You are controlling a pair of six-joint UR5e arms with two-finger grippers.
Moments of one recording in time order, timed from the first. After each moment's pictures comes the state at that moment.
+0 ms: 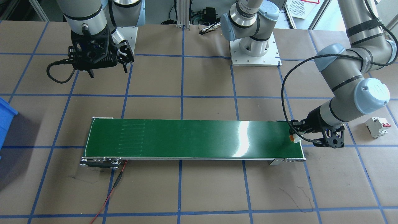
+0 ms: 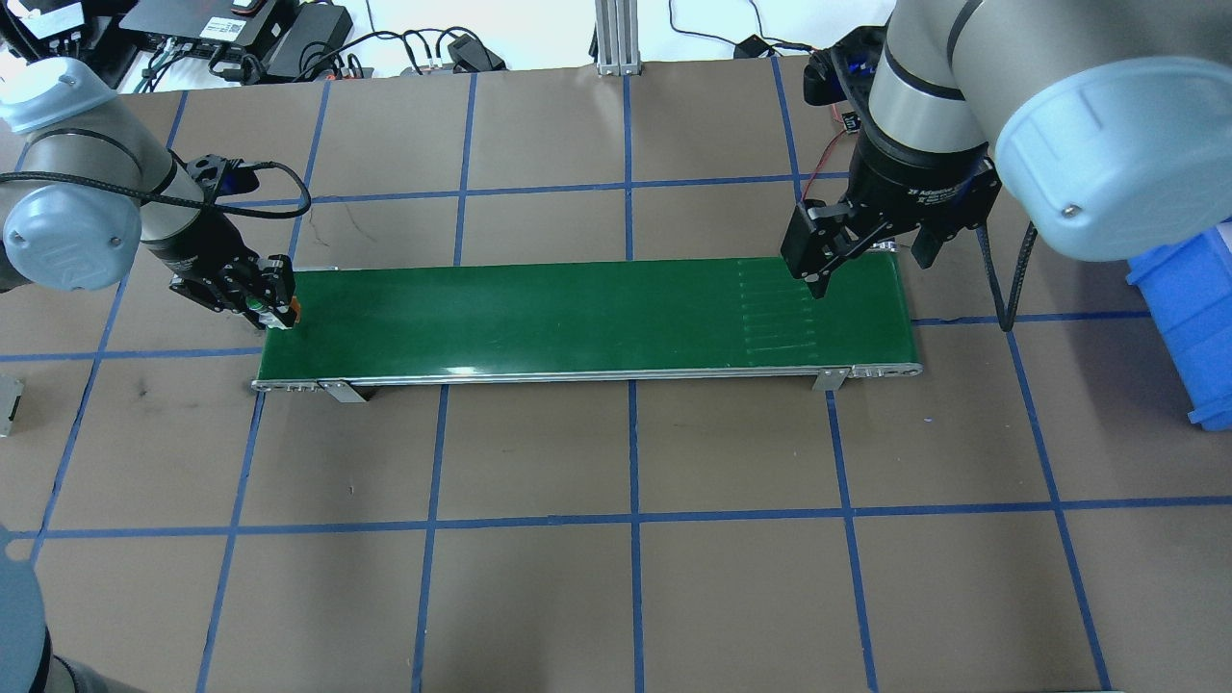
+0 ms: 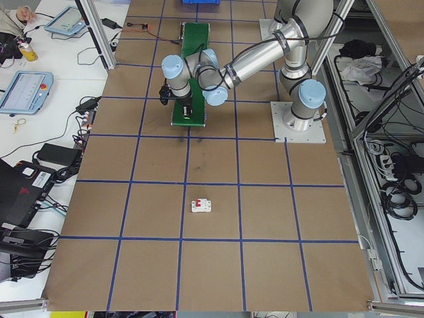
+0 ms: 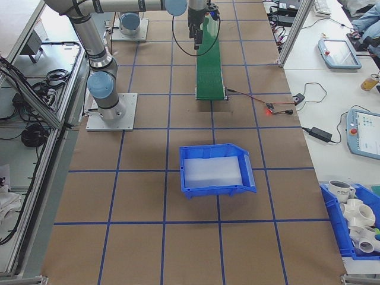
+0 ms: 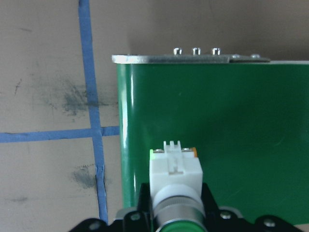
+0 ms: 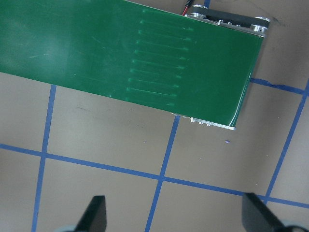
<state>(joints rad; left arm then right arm) -1.22 -1.86 -1.77 -1.25 1.53 0.35 1.68 -1.60 1.63 -1.54 -1.61 -0.13</state>
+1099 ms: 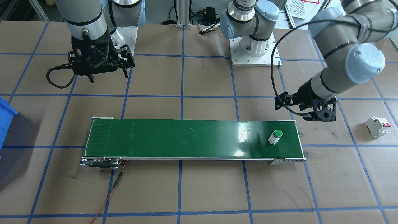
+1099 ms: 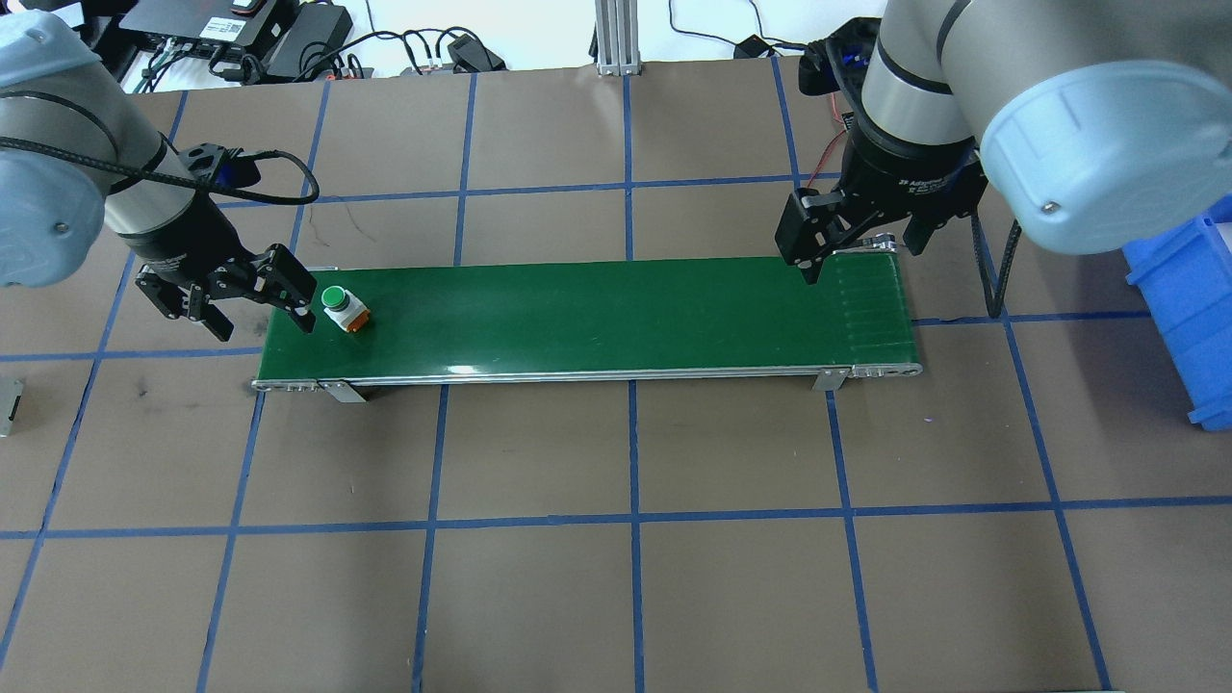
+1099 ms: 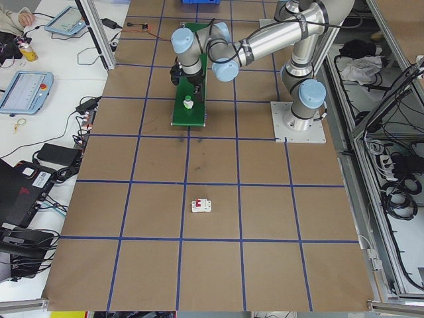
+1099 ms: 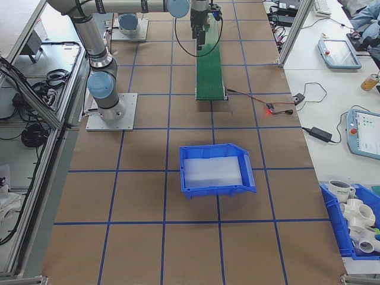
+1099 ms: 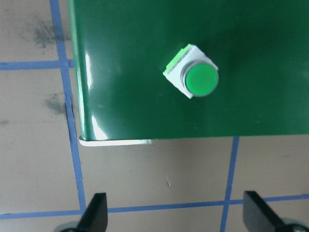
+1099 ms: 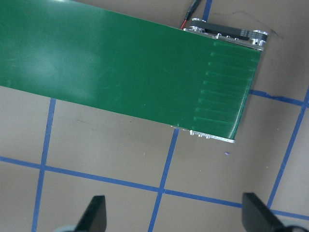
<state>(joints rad) -1.29 -1.68 -1.77 -1.47 1.54 0.27 1.67 -1.58 1.63 -1.59 -1.61 -0.13</state>
